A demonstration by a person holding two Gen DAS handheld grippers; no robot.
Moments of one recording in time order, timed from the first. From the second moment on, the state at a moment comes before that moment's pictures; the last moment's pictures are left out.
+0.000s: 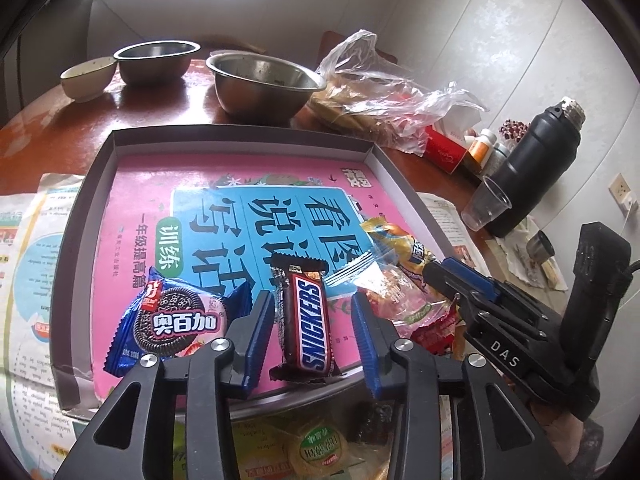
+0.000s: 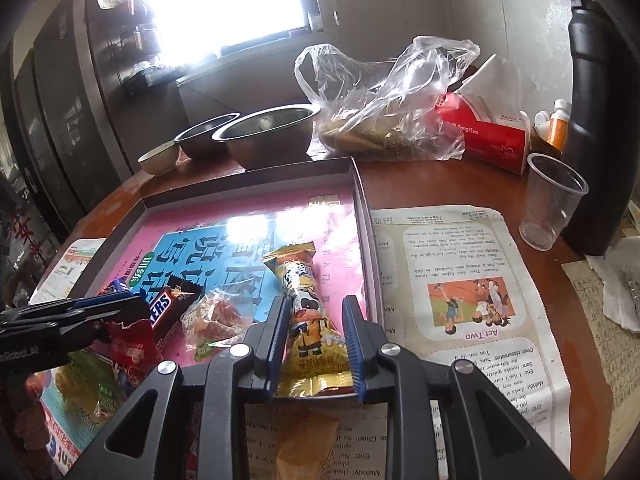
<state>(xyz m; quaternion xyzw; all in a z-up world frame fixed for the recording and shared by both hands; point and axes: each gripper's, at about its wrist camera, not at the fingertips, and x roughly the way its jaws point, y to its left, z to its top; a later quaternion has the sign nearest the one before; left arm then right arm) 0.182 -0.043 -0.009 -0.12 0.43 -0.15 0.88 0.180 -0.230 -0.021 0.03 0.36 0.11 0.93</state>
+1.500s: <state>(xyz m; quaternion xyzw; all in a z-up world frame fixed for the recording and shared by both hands) 0.131 0.017 0.034 -0.13 0.40 -0.09 0.90 0.132 -0.233 0.025 0.06 0.31 0.15 0.94</state>
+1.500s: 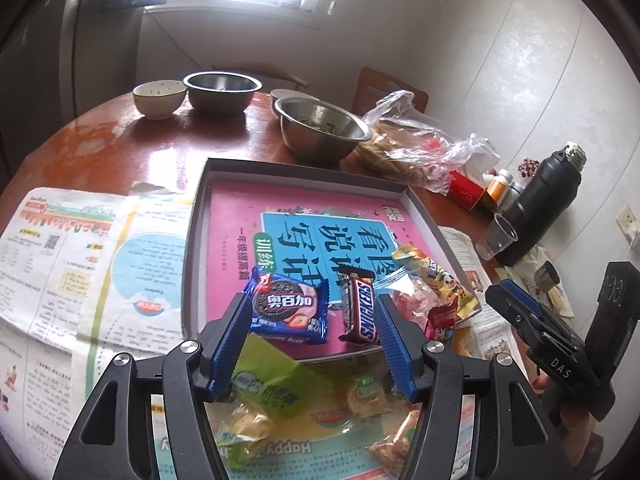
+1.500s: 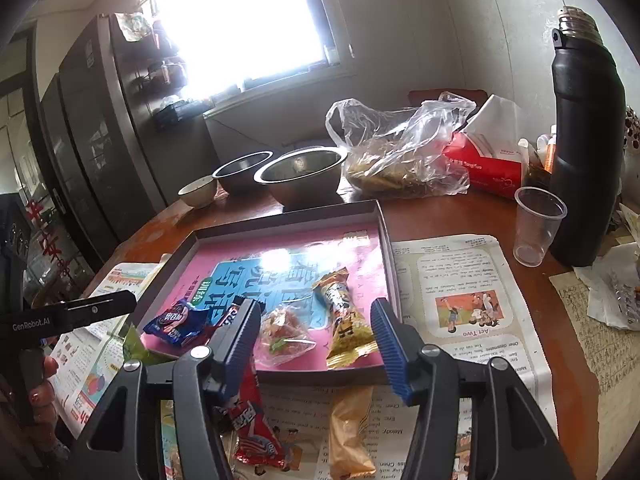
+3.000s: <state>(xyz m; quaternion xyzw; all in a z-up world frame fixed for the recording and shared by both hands) 0.074 0.032 0.023 -0.08 0.43 -0.05 0.90 0.077 -0.210 0.036 0.04 0.31 0.18 0.93</state>
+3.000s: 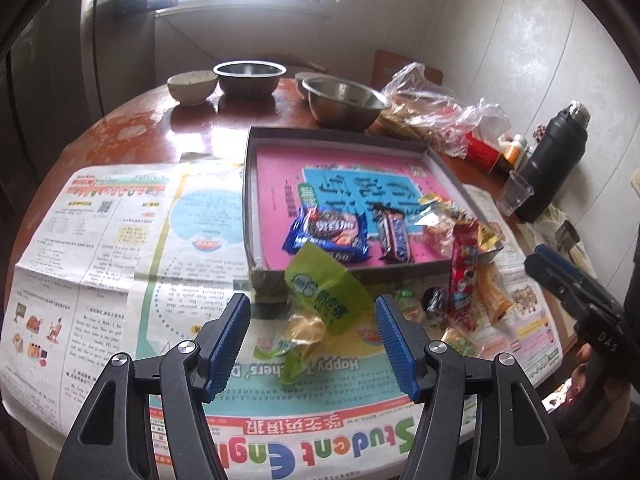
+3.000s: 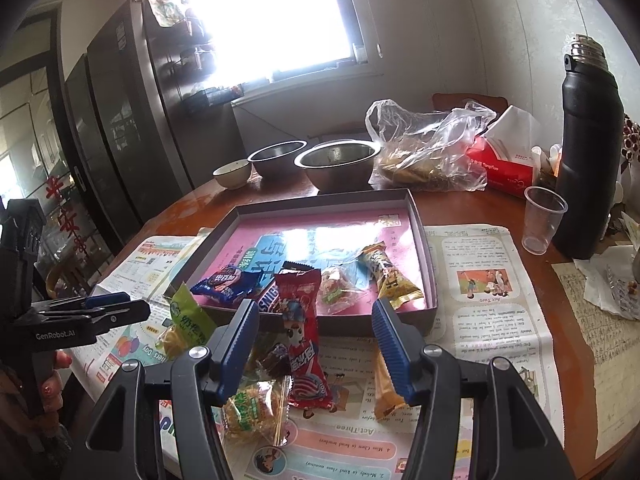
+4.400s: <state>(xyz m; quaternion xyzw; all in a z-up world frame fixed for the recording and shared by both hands) 0.096 0.031 -0.036 -0.06 0.47 -0.05 0.88 0.100 -0.186 -0.038 0.02 0.37 0.18 0.91</state>
